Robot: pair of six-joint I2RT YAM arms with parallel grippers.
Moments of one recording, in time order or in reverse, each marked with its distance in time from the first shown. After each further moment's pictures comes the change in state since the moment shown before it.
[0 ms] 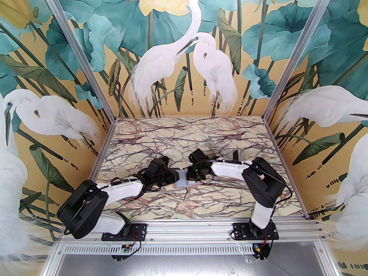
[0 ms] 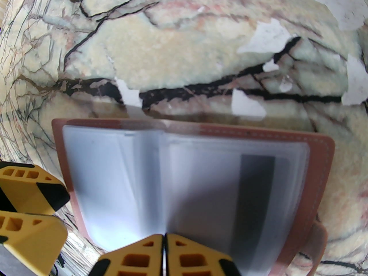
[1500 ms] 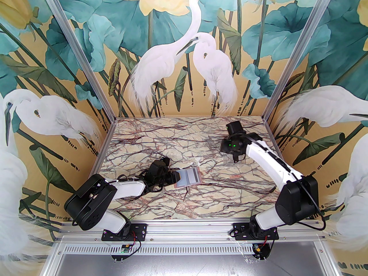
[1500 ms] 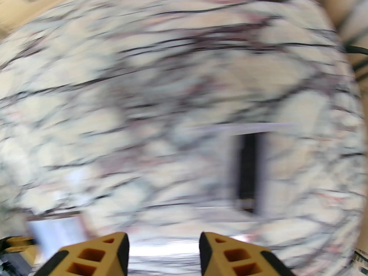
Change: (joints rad) left arm 0.000 0.076 -0.044 0.164 0.002 -0.002; right arm -0.463 -0.294 0.261 -0.561 0.512 -0.270
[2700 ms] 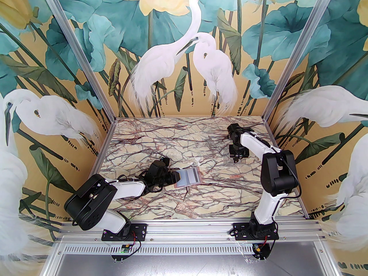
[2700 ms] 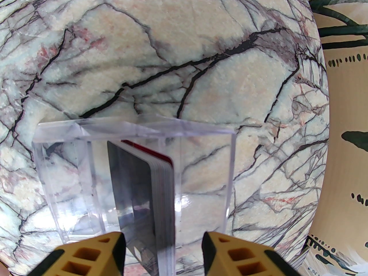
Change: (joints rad) left arm 0.000 0.000 -0.006 0.013 0.000 0.000; right arm -0.109 0.332 0.096 -0.095 0.118 -0.114
